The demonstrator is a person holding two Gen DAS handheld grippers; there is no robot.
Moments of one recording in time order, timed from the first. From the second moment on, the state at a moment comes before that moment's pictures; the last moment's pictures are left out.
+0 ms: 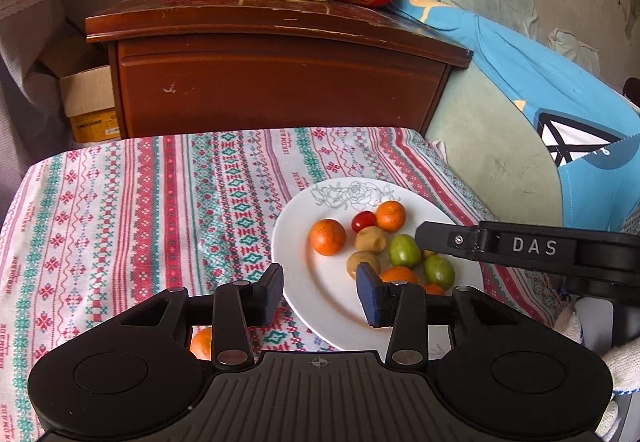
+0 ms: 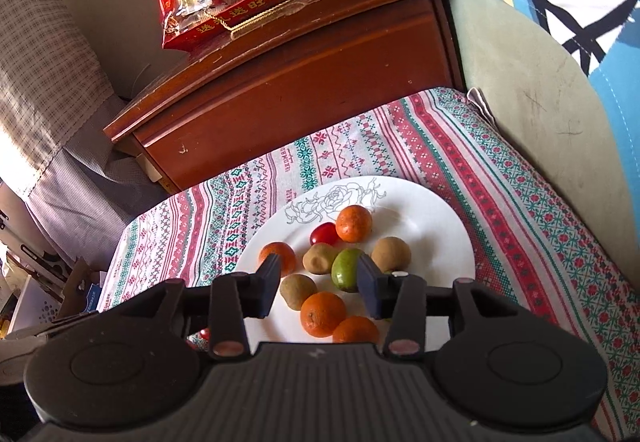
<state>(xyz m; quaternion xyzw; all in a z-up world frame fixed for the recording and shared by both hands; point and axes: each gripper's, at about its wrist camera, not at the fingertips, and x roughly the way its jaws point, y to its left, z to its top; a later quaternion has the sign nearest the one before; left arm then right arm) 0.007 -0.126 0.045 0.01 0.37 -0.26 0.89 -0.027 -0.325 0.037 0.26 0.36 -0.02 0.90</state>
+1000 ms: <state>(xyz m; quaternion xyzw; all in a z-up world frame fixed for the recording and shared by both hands) 0.008 -0.030 0.047 -0.04 0.41 -0.13 0.90 -0.029 -0.225 0.024 0.17 0.38 0.10 0.90</state>
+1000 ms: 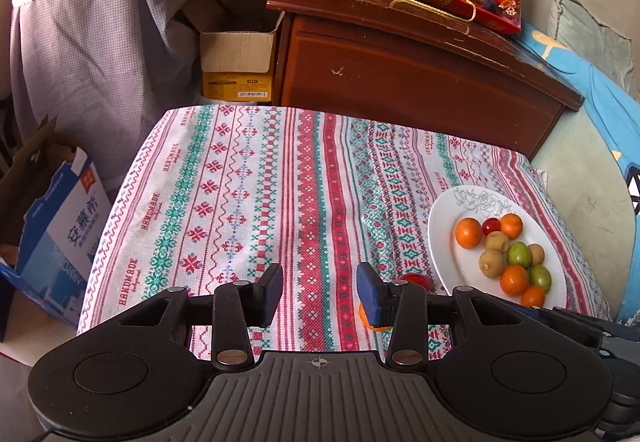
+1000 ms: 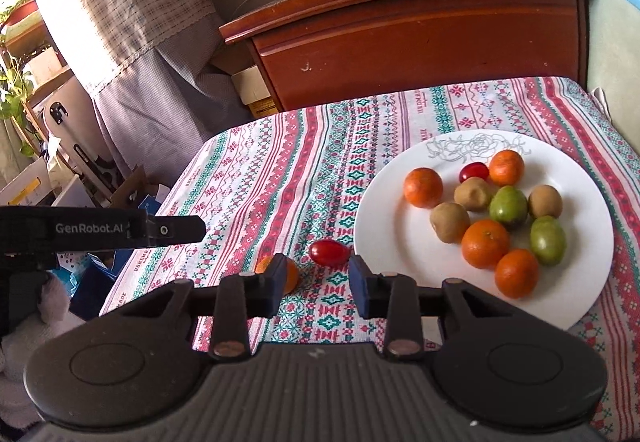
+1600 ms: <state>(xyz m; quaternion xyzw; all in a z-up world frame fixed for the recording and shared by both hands) 0.005 -0.020 0.038 -0.04 0.42 -0.14 0.90 0.000 -0.210 0.002 0.14 0.38 0.10 0.91</state>
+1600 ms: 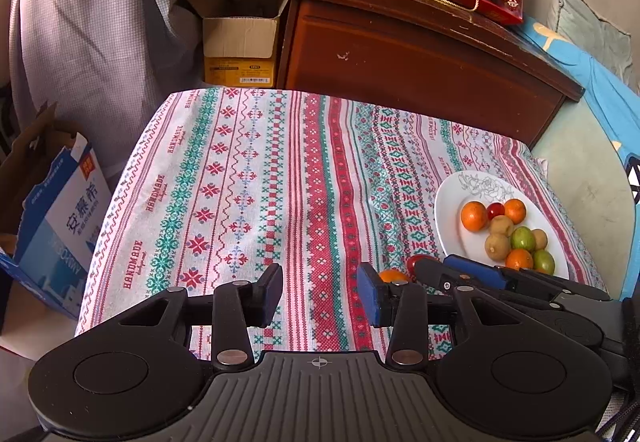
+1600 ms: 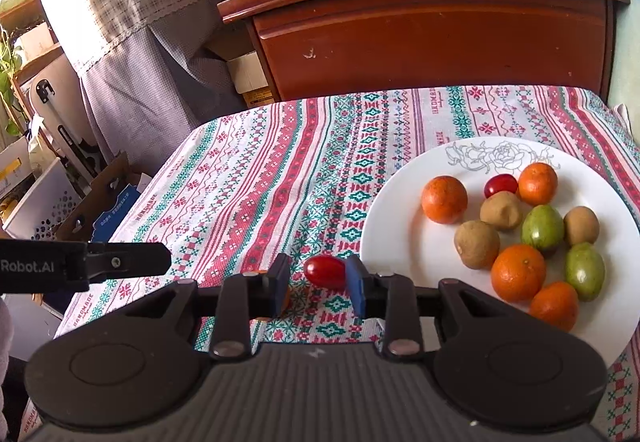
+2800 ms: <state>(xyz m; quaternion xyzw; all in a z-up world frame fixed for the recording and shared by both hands) 0.003 -0.027 0.023 -0.02 0.43 -0.16 0.89 -0.005 -0.212 0.003 0.14 0.38 0.10 0.91</state>
